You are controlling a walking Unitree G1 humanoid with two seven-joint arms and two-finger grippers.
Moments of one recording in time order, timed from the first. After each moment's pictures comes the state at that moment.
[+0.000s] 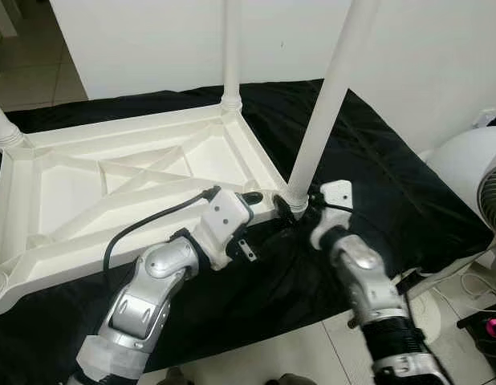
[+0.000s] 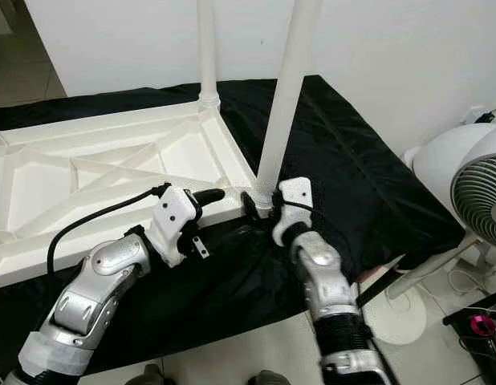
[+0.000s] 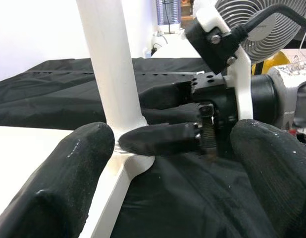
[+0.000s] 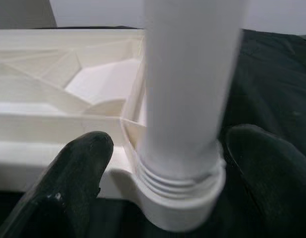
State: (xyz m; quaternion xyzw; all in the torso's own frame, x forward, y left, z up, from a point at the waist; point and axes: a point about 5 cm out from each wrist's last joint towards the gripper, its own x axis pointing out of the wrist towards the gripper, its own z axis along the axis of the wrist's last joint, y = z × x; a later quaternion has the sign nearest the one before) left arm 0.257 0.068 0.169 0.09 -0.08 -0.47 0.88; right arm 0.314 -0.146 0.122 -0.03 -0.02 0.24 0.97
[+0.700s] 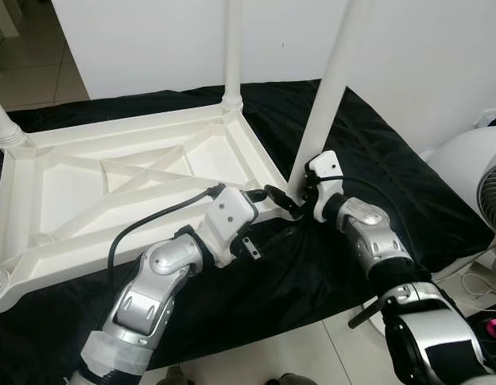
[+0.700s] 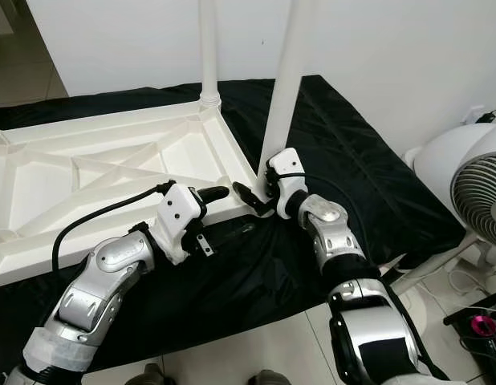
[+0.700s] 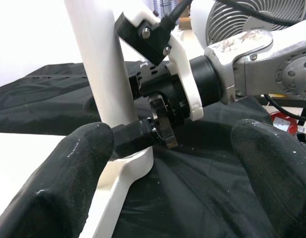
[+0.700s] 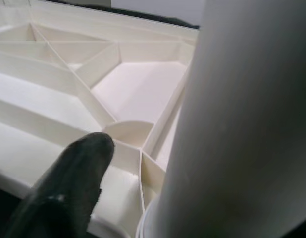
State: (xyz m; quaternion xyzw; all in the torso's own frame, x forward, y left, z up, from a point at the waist) left arm 0.258 0.063 0.172 0.09 -0.08 -0.48 0.87; right arm 0.363 -0.136 0.142 -0.10 0.00 0.35 0.93
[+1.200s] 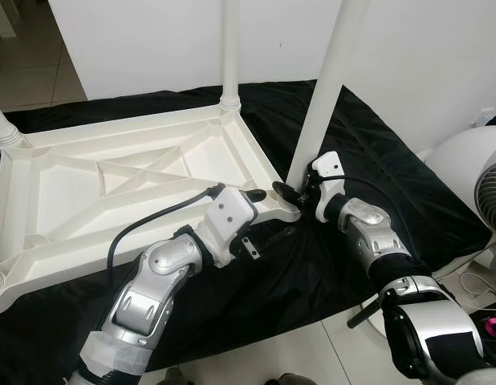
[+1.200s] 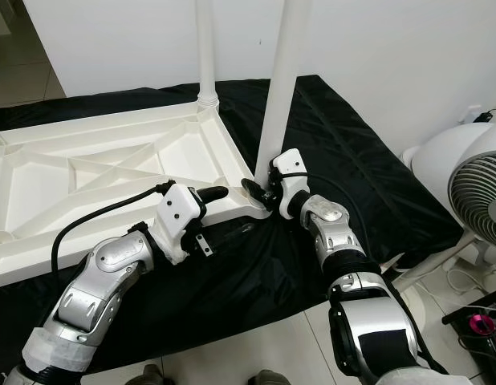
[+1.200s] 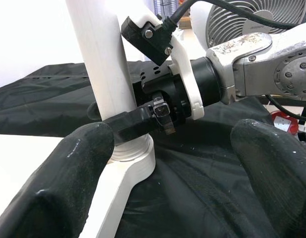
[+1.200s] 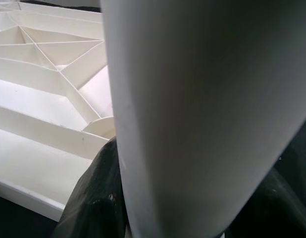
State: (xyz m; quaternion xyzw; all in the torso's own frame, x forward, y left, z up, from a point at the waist) left arm 0.259 0.063 0.172 0.09 -0.08 -0.47 0.87; right arm 0.365 -0.143 0.137 -0.07 0.01 0.34 0.94
